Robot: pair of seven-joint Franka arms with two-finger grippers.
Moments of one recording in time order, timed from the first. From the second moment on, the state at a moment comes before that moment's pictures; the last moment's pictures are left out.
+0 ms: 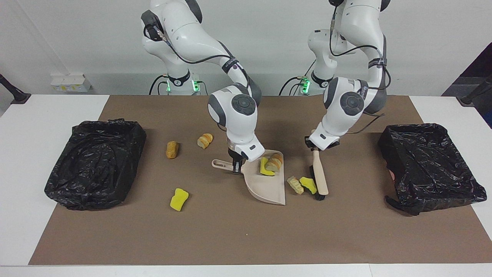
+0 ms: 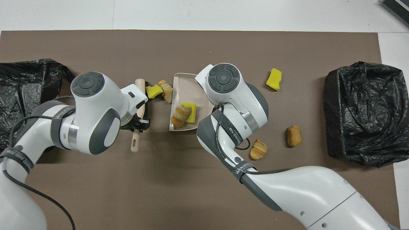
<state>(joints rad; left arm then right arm) -0.28 0.21 -0.13 -1.96 -0.08 2.01 -0.26 0.38 0.57 0.16 -1.48 -0.22 2.05 -0.89</state>
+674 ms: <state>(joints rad) -0.44 0.17 -0.12 -1.89 -0.13 1.91 -0.31 0.38 0.57 0.16 -1.48 -0.22 2.05 -0.89</state>
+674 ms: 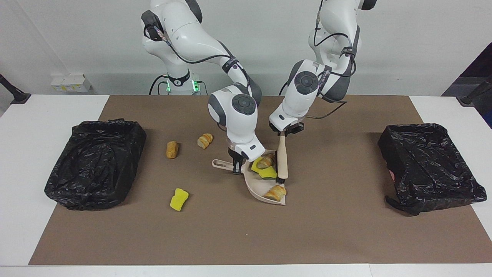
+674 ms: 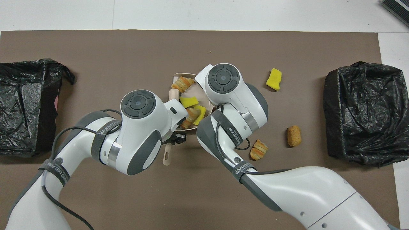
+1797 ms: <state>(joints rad) -0.57 -0.23 -0.13 -2.20 -0.14 1.91 -0.64 0.23 0.47 0.16 -1.48 -0.10 2.07 -1.12</state>
